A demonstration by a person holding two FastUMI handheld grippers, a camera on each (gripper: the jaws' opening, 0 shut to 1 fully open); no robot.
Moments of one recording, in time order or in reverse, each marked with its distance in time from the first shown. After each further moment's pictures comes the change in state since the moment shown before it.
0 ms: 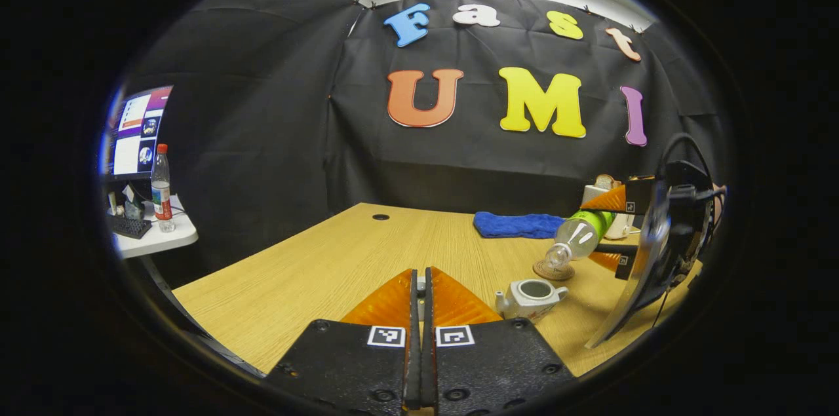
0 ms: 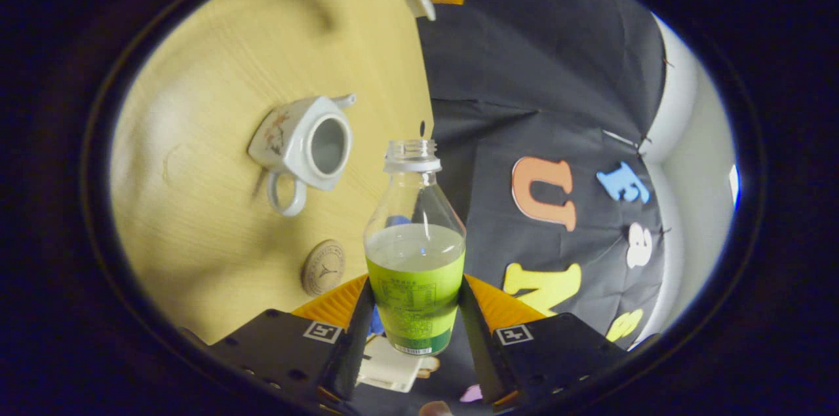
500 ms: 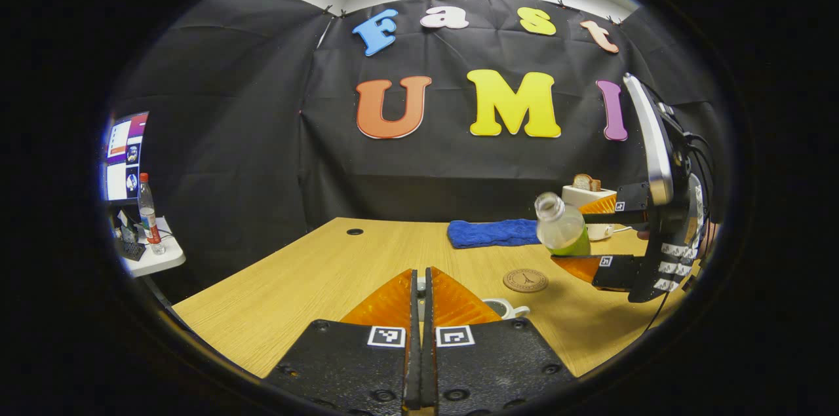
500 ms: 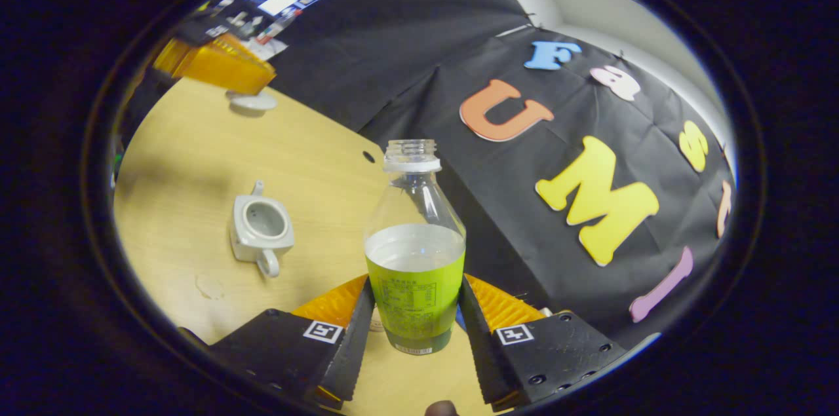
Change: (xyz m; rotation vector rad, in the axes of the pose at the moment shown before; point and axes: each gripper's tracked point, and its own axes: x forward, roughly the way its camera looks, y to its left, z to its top) left arm 0.009 -0.066 0.021 0.069 -0.007 -0.084; right arm 0.001 0.006 -0.026 0.834 -0.060 0.090
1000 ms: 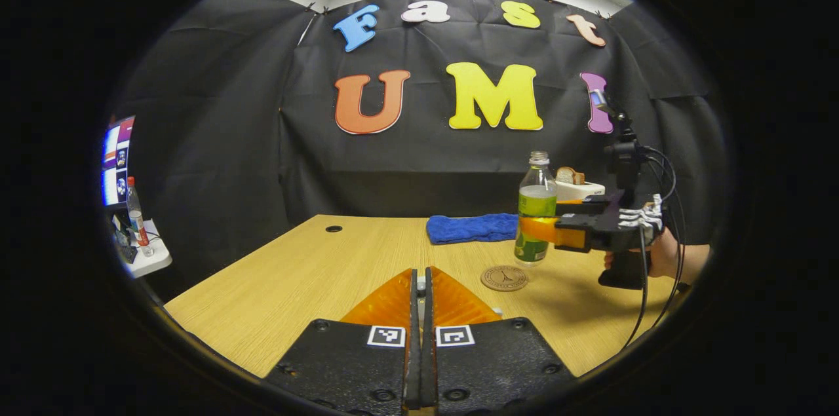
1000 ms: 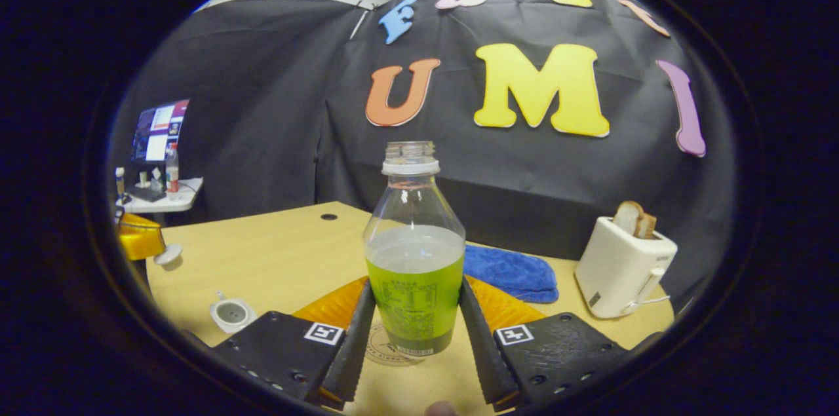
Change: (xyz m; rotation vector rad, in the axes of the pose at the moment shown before) left arm 0.004 -0.031 -0.005 0.018 0.026 -0.053; right arm 0.063 -0.027 -0.022 0.695 -0.034 0.048
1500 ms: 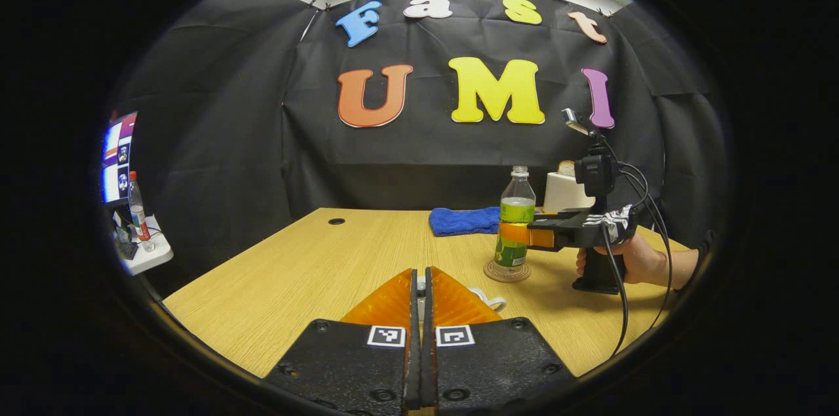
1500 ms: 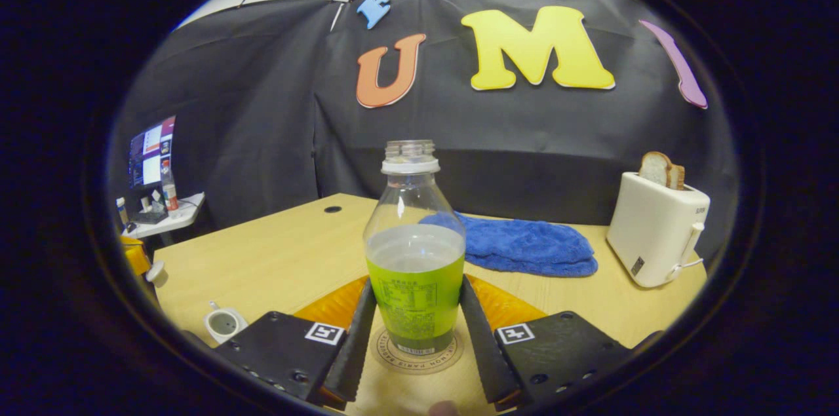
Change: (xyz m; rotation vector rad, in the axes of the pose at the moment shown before) left arm -0.006 0.010 -0.012 -0.016 0.021 0.023; right arm 0.035 0.011 -0.029 0.082 0.070 0.025
